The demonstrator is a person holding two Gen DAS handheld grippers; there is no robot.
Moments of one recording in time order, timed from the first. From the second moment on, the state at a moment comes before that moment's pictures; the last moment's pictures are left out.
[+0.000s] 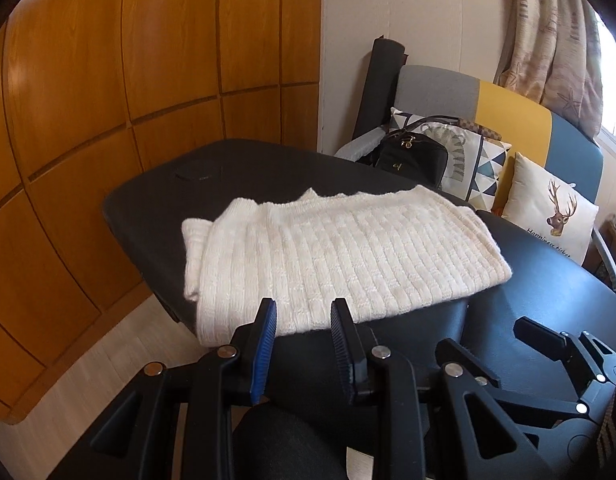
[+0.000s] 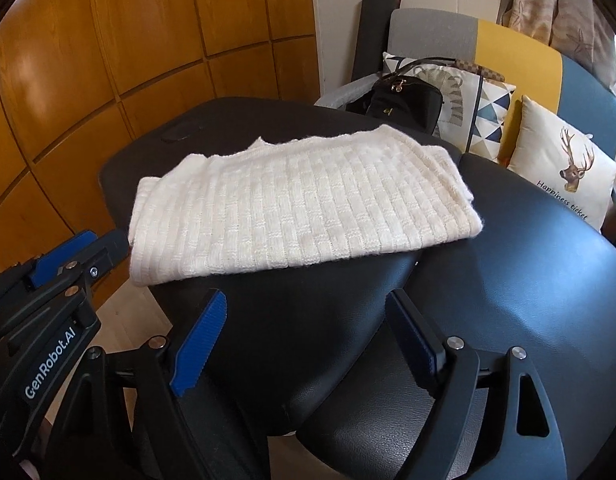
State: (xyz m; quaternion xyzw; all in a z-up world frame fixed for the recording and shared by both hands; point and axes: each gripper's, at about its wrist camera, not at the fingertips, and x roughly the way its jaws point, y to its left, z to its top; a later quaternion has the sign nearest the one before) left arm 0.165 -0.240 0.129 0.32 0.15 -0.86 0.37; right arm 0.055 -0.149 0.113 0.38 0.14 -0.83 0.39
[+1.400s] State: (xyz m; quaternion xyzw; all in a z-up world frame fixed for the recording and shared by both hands) left arm 0.175 -0.254 0.127 0.29 0.20 -0.86 0.38; right arm 0.064 -0.154 0.115 0.36 0.16 -0.83 0.40
